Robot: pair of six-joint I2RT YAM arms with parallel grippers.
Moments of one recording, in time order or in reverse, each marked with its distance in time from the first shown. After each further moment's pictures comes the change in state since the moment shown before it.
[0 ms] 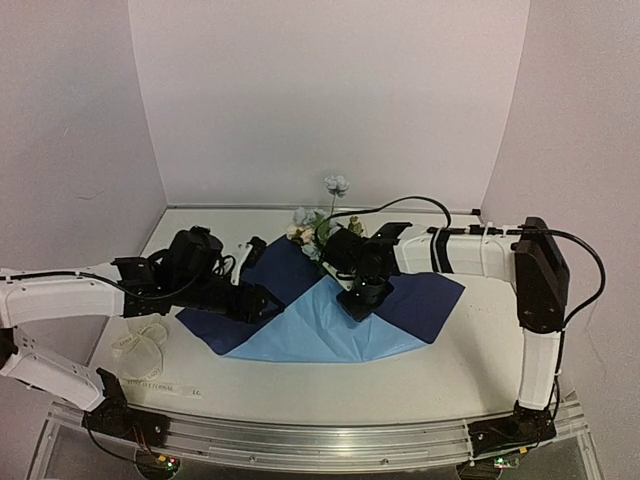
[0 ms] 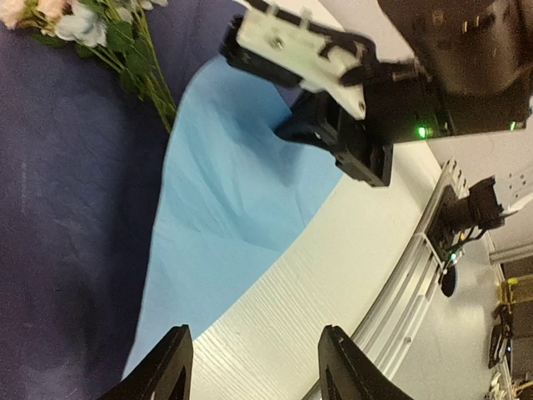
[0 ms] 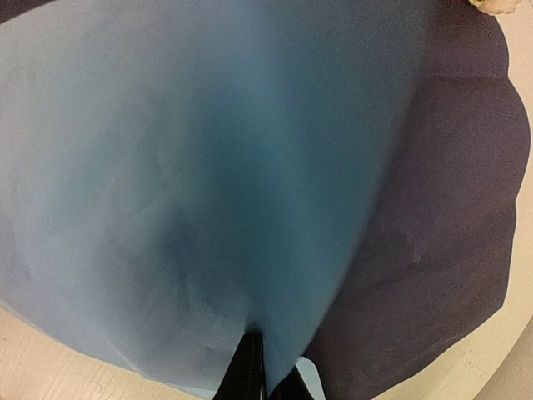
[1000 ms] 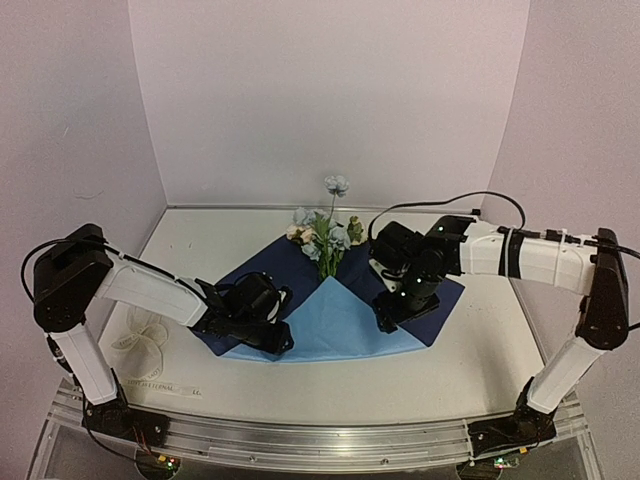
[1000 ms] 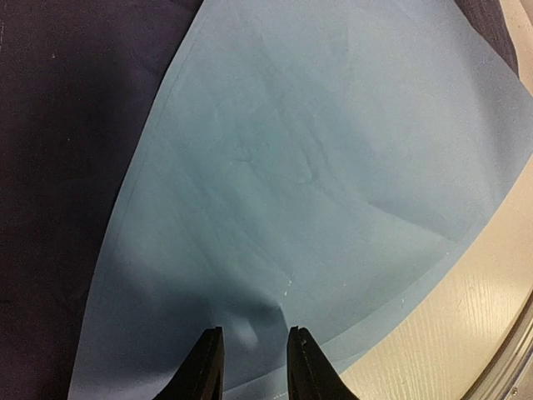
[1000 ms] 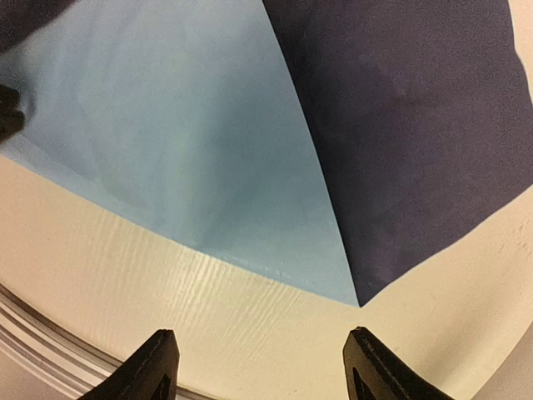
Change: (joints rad) left arm -0.062 0.512 0.047 0.121 -0.167 -0.092; right arm -0.035 -0.349 -0.252 -0.122 -0.158 0.240
